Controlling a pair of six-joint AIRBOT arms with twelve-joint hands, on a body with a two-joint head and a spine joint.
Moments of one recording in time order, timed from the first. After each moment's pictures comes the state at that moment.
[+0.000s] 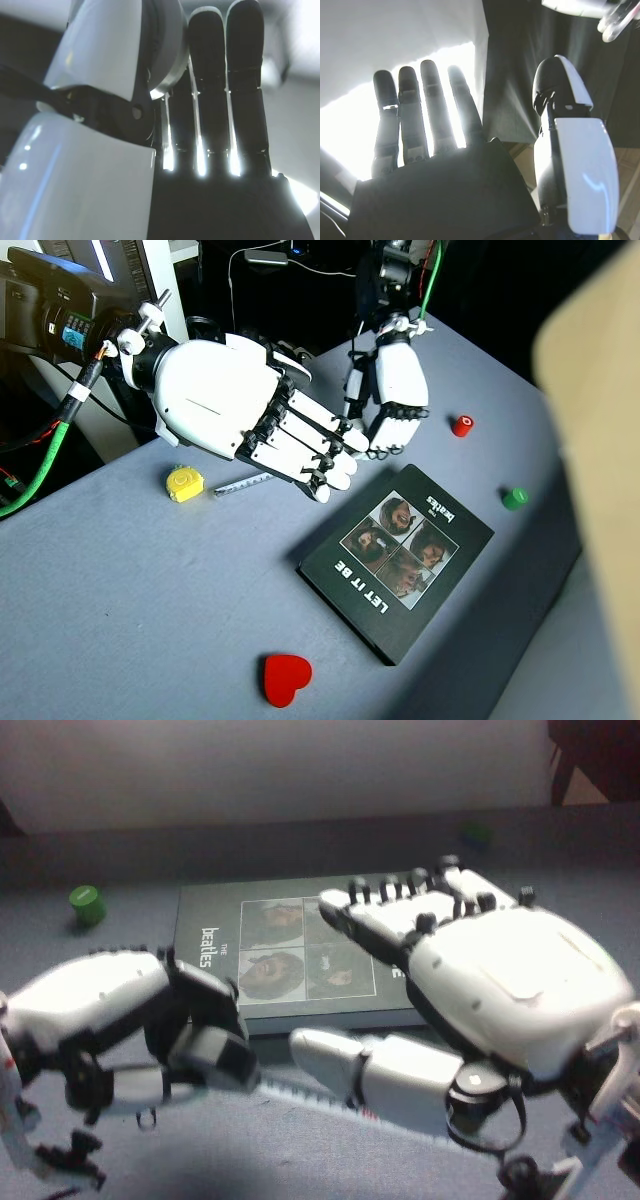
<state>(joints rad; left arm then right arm) 0.96 -0.83 0.82 -0.34 -0.72 0.81 -0.47 -1.08 0.45 0.97 1.05 -1.88</state>
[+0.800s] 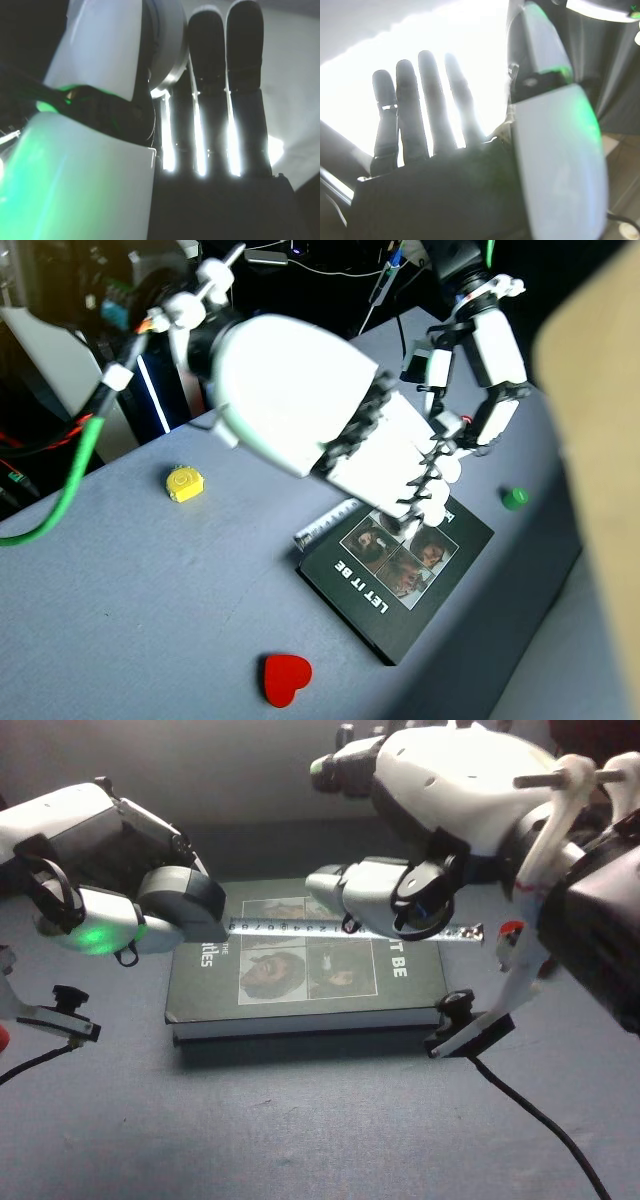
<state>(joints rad) 0.54 -0.77 0.90 -0.94 -0.38 1.23 -0.14 -1.17 0.65 1.35 0.95 -2.07</state>
